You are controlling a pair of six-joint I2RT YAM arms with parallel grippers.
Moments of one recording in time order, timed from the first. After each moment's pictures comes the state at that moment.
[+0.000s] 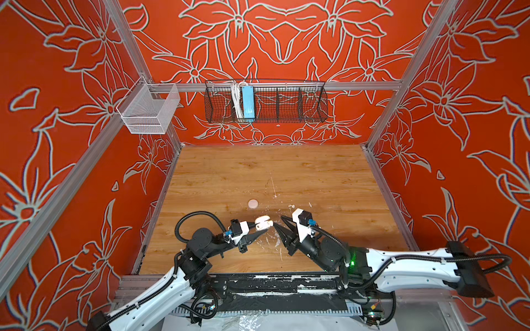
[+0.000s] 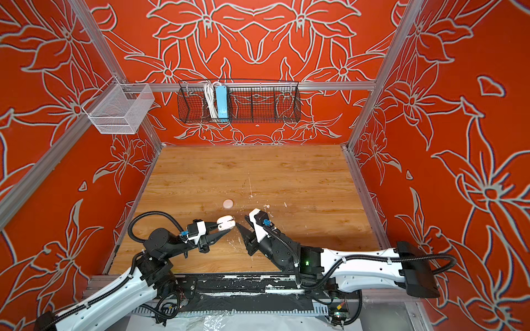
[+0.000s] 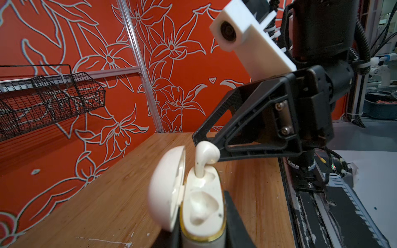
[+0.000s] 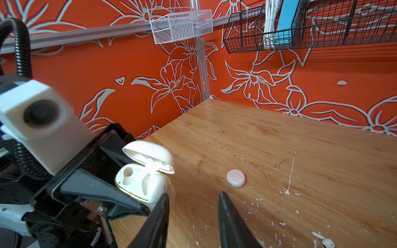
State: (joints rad) left arm -0.66 0.48 0.19 0.43 0.50 0.15; right arm 1.41 0.99 0.54 0.41 0.58 0.24
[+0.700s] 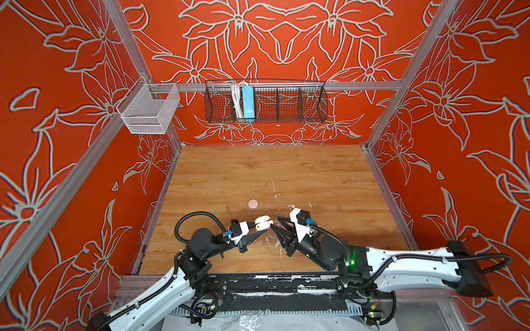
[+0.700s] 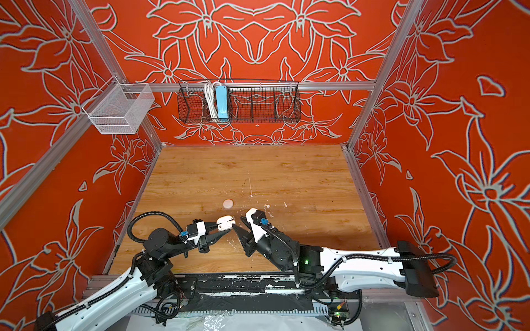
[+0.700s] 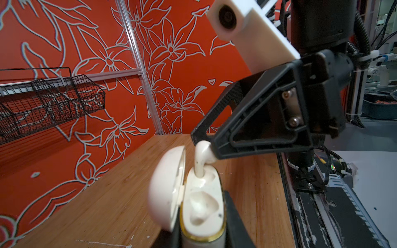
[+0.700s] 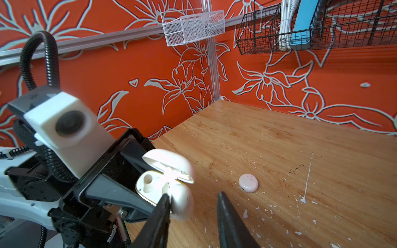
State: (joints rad) left arm -0.66 0.48 0.19 0.44 0.50 0.15; right arm 1.41 0.98 0.58 0.38 0.54 0.25
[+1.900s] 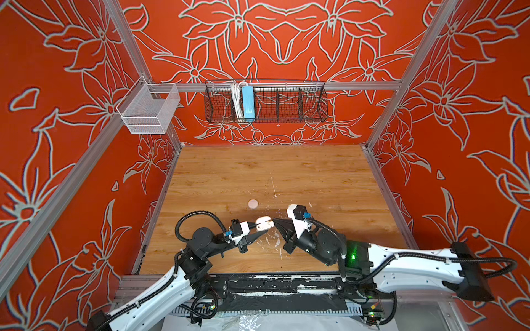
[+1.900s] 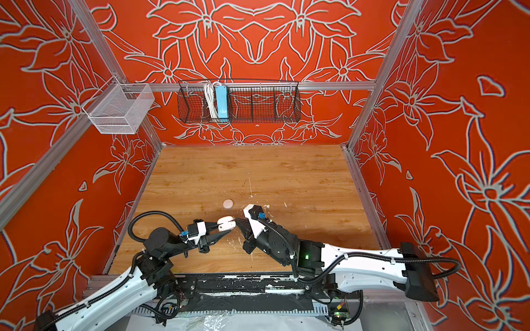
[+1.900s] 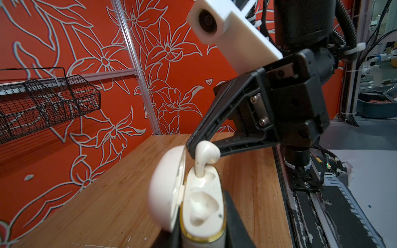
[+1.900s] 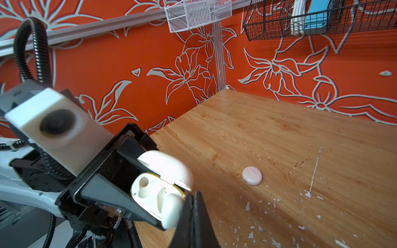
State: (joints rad) left arm -0.66 0.49 0.20 0.44 0.52 0.15; right arm 1.35 1.00 0.64 0.26 0.41 0.29
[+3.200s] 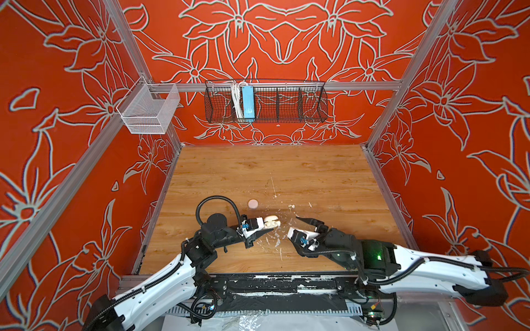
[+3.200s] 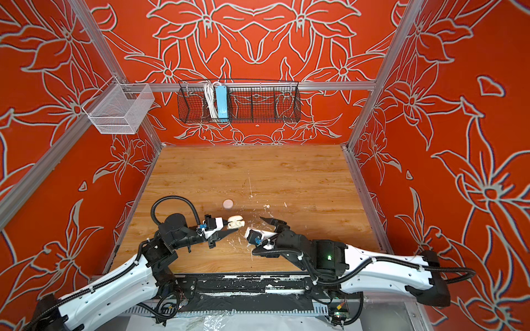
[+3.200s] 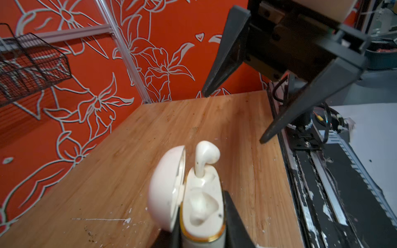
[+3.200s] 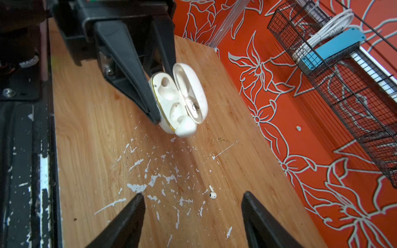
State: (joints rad) left arm -0.66 0.70 0.34 0.20 0.56 0.35; right arm 1.35 0.76 0.68 -0.34 0.48 -0.41
